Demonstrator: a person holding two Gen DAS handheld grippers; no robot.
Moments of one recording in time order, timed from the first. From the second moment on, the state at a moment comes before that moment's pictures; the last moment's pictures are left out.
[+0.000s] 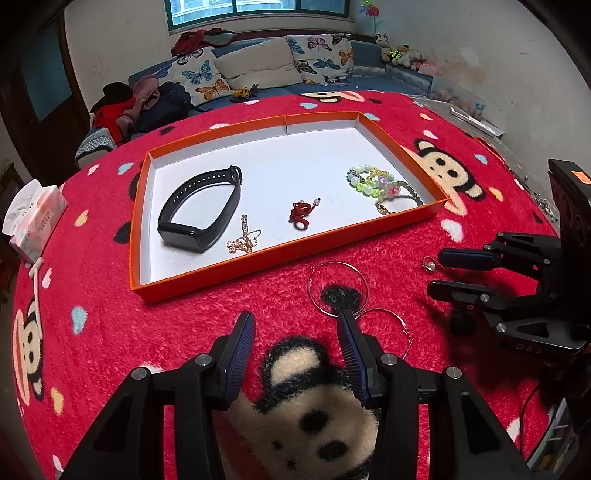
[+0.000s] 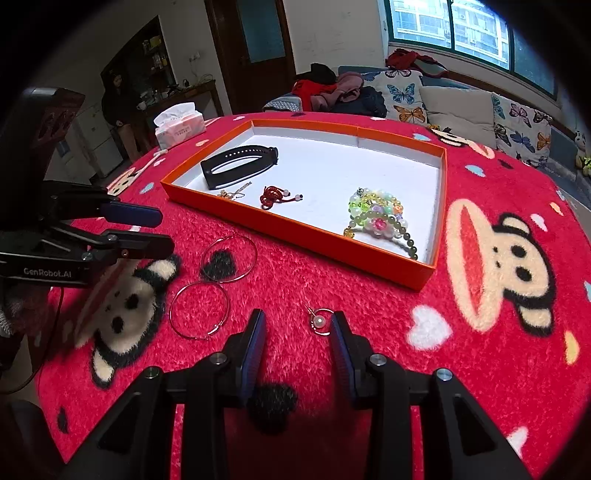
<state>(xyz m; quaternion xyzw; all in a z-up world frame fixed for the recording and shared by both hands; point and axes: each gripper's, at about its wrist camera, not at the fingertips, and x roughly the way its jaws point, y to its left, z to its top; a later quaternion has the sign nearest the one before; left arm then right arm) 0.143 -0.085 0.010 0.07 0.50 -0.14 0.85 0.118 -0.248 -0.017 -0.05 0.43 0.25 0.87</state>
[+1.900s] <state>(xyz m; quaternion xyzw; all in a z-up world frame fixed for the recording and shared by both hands) 0.166 -0.121 -0.014 0.09 0.52 -0.18 0.83 0.128 -0.248 -0.024 -0.09 0.43 0.23 0.87</state>
